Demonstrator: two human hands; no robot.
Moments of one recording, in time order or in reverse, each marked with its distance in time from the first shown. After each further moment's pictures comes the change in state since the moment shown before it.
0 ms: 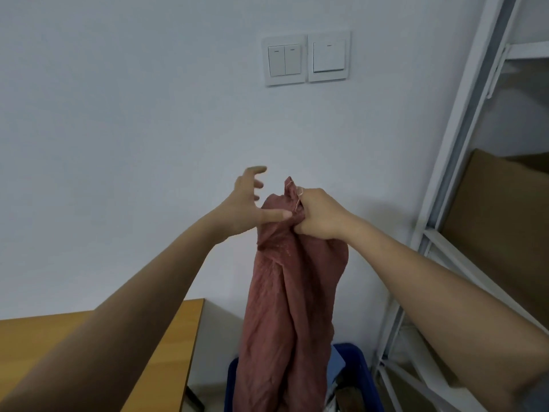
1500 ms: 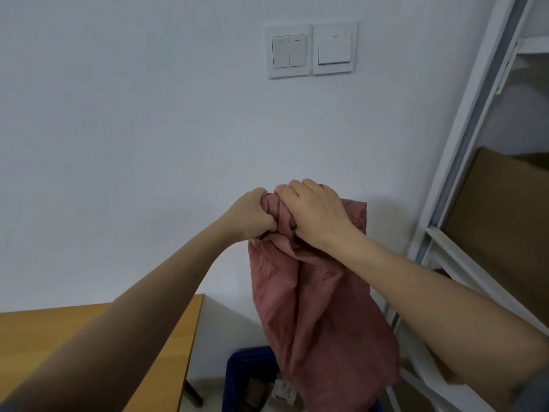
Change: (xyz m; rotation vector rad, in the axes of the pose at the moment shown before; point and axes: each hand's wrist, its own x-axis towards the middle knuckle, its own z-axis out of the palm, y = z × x) left_hand 0.001 -0.005 0.013 0.104 -0.037 -0.099; right_hand -0.010 -0.017 0.017 -0.645 0.366 -0.250
